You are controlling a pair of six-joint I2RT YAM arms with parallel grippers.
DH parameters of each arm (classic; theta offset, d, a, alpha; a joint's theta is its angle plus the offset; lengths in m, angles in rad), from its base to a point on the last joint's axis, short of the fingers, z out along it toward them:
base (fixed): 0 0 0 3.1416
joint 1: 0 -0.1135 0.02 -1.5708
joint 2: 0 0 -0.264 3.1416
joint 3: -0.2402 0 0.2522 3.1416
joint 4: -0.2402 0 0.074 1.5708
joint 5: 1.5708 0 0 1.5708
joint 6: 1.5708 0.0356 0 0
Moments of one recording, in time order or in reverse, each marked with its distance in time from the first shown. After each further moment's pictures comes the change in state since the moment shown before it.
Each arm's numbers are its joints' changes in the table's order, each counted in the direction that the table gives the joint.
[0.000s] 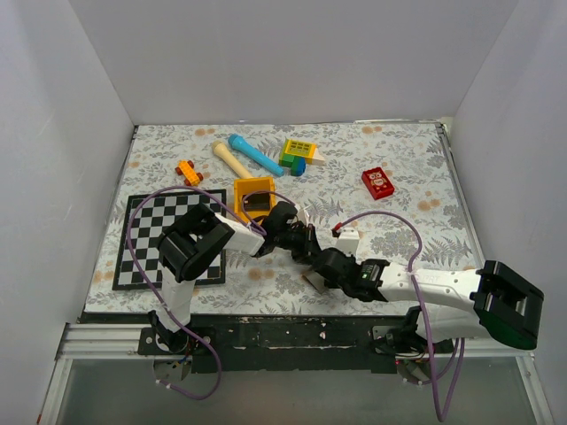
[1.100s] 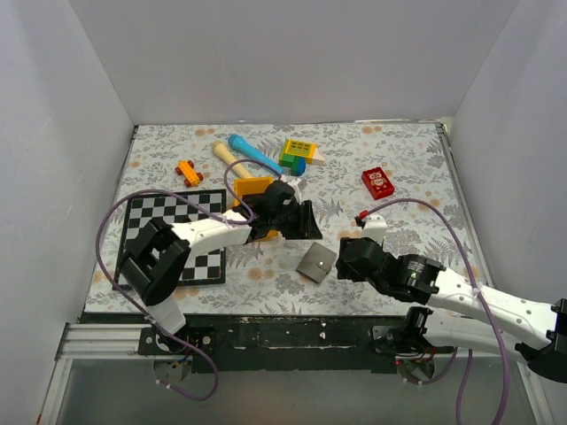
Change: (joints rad) left arm -0.001 0.263 -0.105 -0.419 -0.357 0.165; right arm 0.029 0.395 -0.143 -0.399 0.013 -0.135
